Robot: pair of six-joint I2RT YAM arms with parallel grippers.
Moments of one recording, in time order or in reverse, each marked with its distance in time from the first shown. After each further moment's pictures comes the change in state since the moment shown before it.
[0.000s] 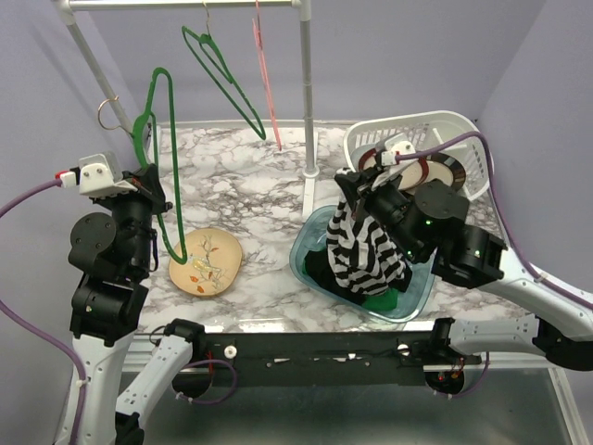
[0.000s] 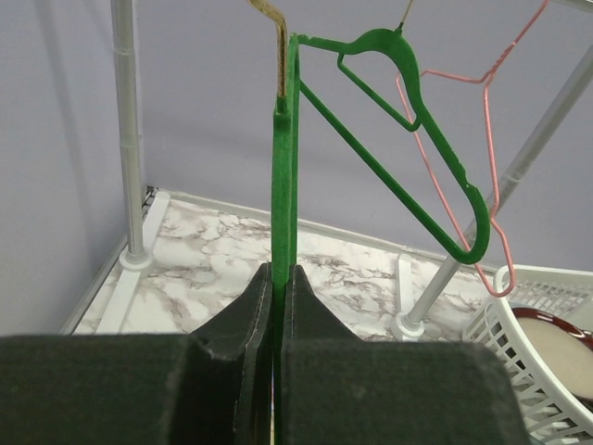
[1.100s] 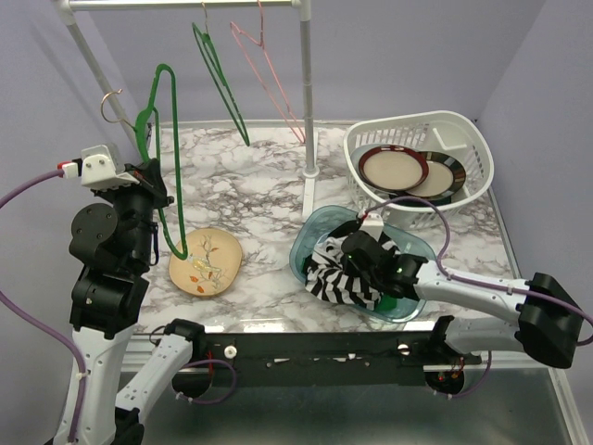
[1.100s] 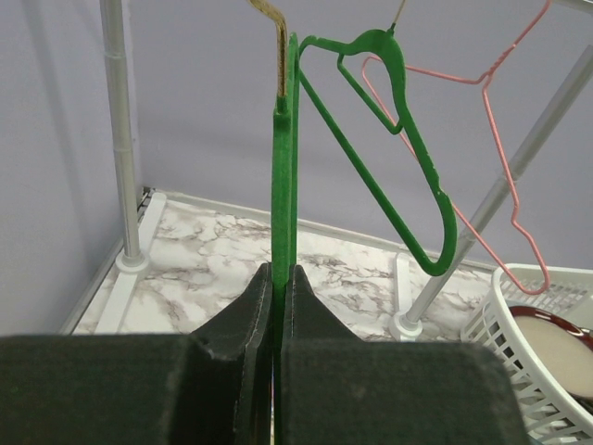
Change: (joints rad) left arm 0.000 0.043 0.037 -0.007 0.010 0.002; right arm -0.176 0.135 -0.729 0.062 -0.093 0.744
